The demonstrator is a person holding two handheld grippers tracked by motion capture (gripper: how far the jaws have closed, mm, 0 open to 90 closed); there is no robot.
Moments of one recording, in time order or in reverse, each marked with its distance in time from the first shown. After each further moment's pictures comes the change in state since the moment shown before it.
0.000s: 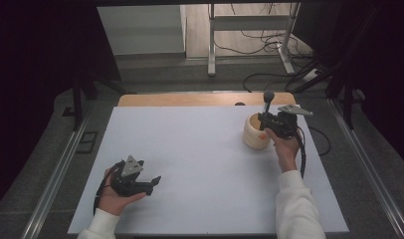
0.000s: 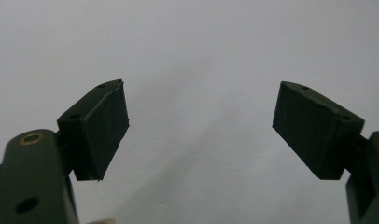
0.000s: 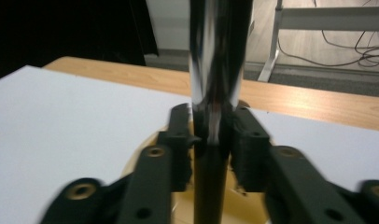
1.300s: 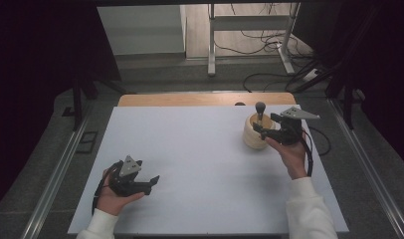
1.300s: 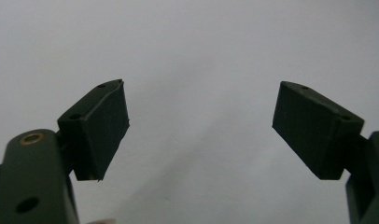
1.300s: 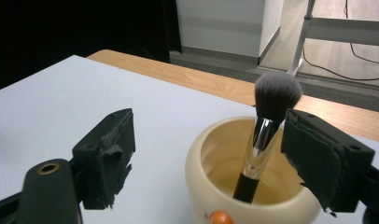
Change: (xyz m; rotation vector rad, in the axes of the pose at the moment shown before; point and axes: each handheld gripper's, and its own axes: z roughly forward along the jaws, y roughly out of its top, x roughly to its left) left arm 0.002 -0.002 -0.002 -0.005 0.004 -0.013; right arm 0.027 0.013 -0.044 0.012 0.095 -0.085
